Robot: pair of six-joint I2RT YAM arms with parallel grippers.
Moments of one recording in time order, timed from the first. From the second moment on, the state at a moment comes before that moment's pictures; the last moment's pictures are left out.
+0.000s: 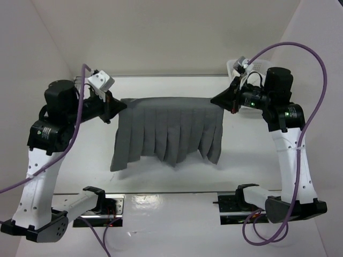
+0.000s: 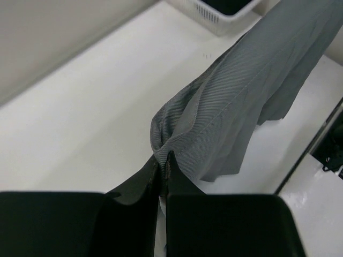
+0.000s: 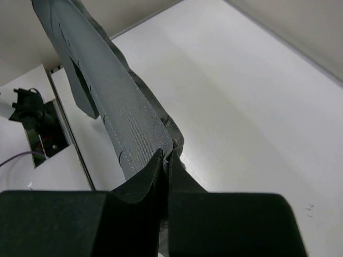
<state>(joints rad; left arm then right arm) -0.20 1.03 1.52 -0.84 0.53 0.14 0.06 1.15 1.52 -0.78 -0.91 -0.19</state>
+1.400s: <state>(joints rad) -0.10 1.34 1.35 -0.79 0.46 0.28 -0.04 1.39 1.45 -0.76 -0.80 -0.29</state>
